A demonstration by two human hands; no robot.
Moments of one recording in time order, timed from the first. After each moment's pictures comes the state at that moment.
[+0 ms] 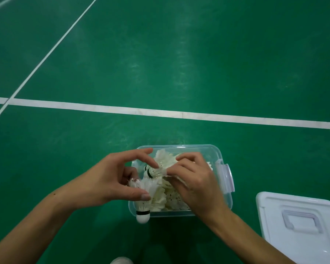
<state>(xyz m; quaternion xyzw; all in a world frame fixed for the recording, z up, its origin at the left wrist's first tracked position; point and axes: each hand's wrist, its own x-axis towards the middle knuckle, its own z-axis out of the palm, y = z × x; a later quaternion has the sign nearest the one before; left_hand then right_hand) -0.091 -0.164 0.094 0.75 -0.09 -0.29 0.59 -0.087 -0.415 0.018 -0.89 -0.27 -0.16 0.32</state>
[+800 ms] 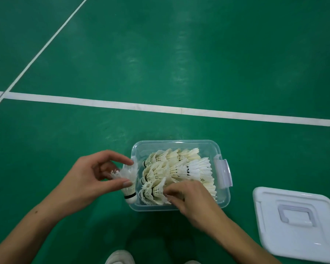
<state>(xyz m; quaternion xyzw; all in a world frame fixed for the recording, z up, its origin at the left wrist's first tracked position) -0.117 -0.137 0.076 0.80 0.00 -0.13 0.58 -0.117 -0.417 0.018 -0.91 -0.18 0.18 0.32</state>
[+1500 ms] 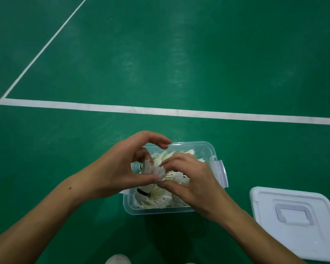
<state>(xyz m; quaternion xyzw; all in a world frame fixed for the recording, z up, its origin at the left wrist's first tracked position) -0.072 -0.198 0.104 0.82 -0.22 -0.14 0.50 -0.089 -0.430 0.047 -0.86 -0.26 0.01 0.43</state>
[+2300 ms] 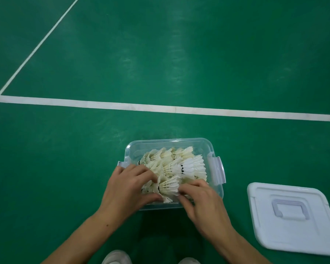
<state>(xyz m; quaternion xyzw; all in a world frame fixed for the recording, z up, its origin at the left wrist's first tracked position) -0.120 -0.210 0.006 0.97 -0.18 -0.02 0.18 -0.145 -0.448 0.011 -0.95 -0.12 0.08 0.29</state>
